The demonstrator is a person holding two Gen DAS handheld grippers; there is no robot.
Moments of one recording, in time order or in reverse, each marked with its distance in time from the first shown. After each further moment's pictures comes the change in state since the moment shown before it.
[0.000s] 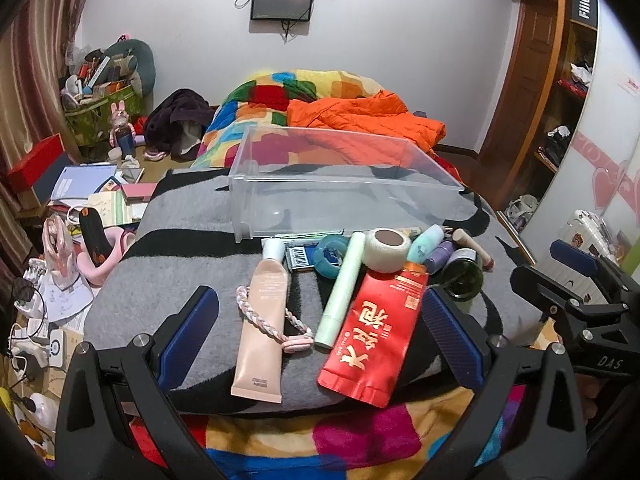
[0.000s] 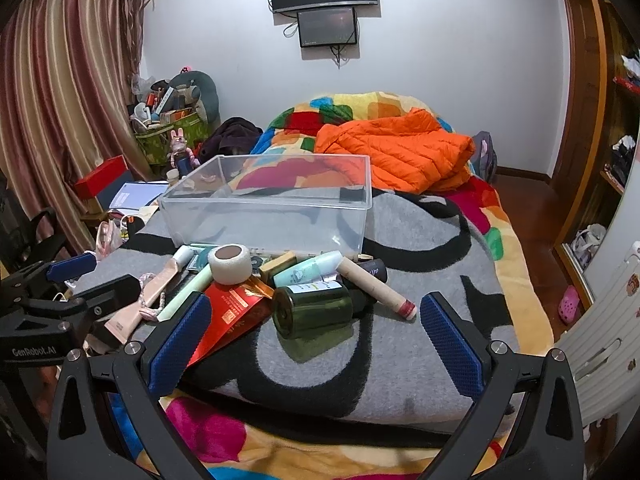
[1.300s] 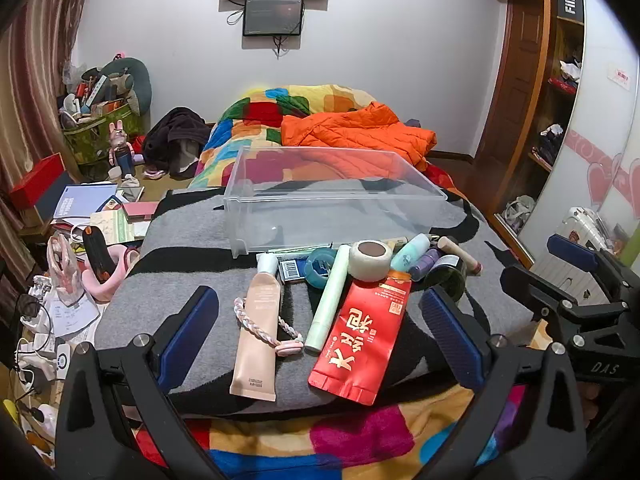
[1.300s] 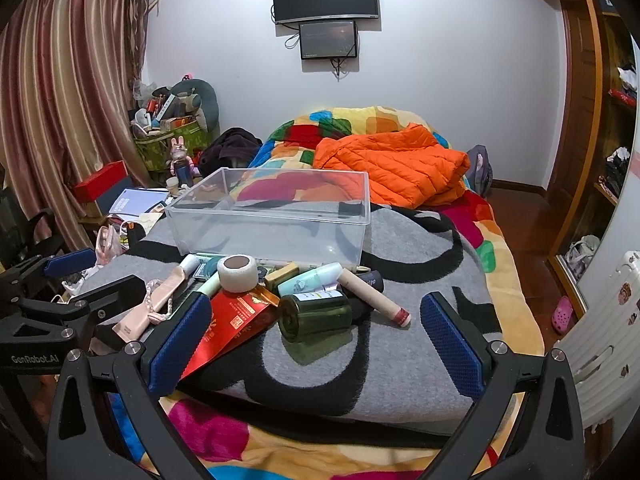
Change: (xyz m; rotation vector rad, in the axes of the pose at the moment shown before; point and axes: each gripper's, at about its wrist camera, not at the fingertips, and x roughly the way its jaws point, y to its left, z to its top) left arm -0.022 -0.015 0.000 0.049 -0.055 0.002; right arm -0.022 0.009 0.003 -0.022 -0.048 -0.019
